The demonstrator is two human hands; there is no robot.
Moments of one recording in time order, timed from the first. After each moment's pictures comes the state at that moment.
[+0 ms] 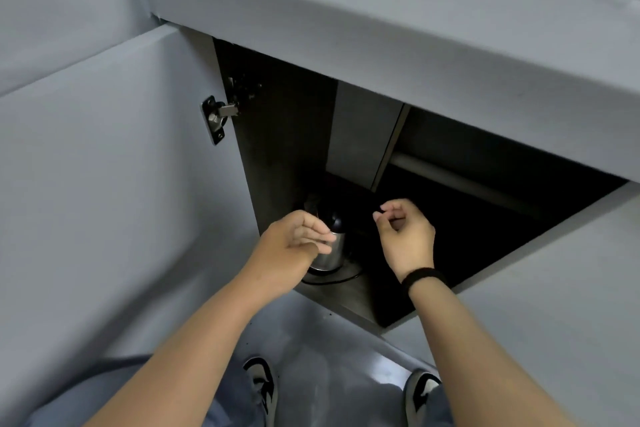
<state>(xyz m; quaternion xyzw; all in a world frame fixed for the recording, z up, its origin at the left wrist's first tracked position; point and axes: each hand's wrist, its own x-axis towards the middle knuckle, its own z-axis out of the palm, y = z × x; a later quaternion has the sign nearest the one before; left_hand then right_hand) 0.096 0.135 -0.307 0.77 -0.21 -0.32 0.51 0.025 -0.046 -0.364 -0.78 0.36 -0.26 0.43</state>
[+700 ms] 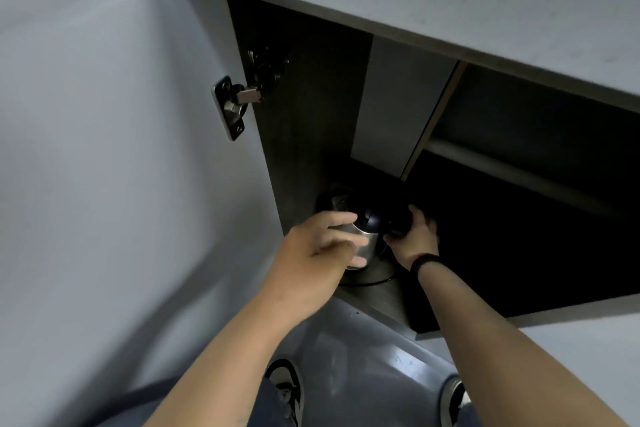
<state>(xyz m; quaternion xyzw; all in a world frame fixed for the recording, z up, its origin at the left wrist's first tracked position) 0.117 0.134 -0.317 0.76 -0.17 -0.34 0.53 0.086 -0.072 -0.470 -0.79 0.49 -0.01 0.37</state>
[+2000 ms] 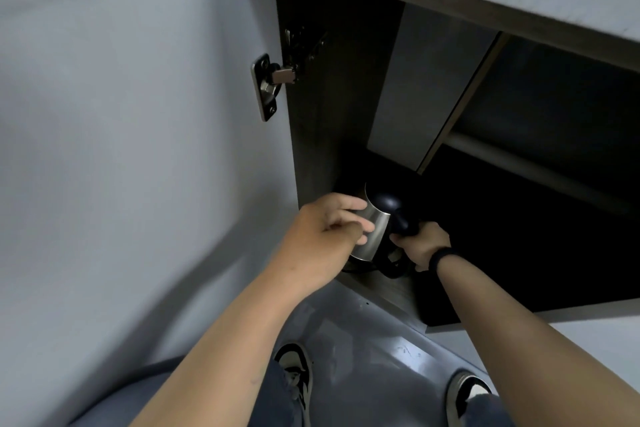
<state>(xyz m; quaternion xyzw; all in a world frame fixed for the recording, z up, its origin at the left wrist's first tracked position) 0.133 0.145 -0.318 0.77 -0.16 -0.33 0.53 0.085 -0.053 -0.453 -0.77 0.48 0.09 0.40</state>
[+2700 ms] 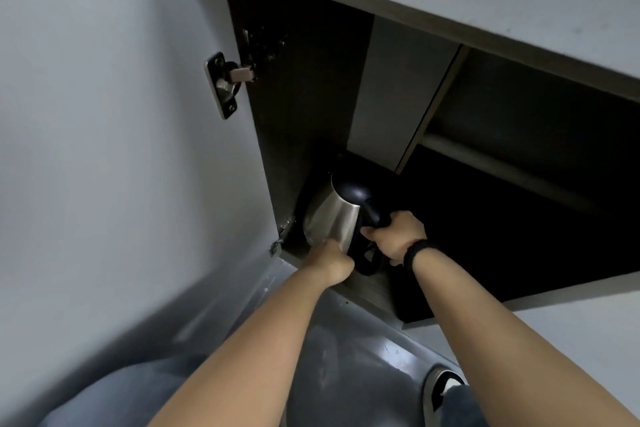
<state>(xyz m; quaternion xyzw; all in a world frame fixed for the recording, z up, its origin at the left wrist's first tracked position) 0.129 0.076 -0.449 0.85 -0.12 -0.42 0.28 0.082 -0.045 -0.410 -0.80 0.44 0.11 0.40</state>
